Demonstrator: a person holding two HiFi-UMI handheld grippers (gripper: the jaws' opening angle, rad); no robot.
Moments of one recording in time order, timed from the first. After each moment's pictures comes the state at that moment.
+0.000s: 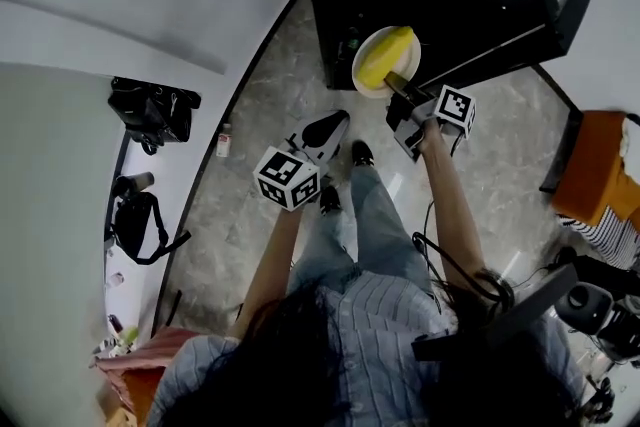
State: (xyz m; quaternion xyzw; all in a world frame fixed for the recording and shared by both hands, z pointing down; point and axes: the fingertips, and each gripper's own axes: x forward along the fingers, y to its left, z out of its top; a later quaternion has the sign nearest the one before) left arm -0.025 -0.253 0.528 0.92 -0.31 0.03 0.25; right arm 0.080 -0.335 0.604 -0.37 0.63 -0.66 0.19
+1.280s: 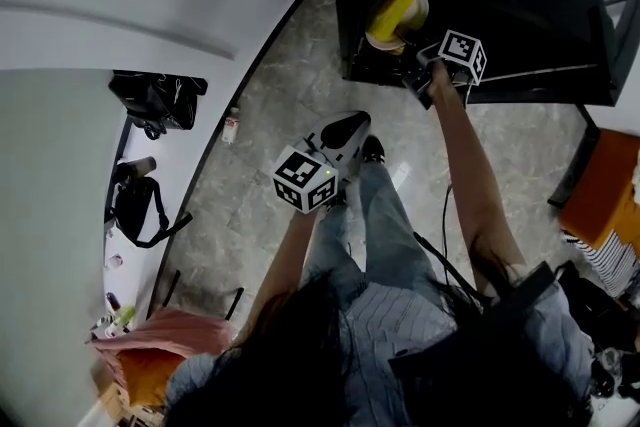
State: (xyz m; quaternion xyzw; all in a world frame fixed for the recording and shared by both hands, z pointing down) left arm -0.017 -0.287 0.570 0.90 -0.32 0.04 0.29; right arm 0.070 -0.480 0.685 -0.40 0.62 -0.67 0.10
